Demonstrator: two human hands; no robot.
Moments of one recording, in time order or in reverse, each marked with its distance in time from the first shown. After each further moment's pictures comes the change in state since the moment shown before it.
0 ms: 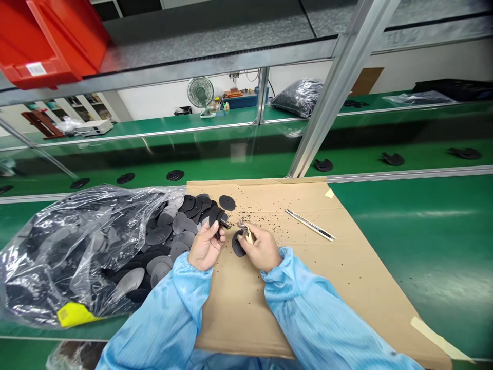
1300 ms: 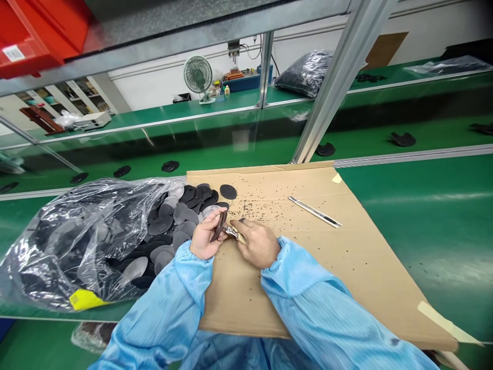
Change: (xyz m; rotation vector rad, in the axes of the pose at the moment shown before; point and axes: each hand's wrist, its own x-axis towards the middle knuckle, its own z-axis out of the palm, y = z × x) left_hand -0.001 0.003 -0.004 0.165 -0.136 -0.117; right_hand -0.005 -0.020 -0.003 -0.556 -0.347 -0.186
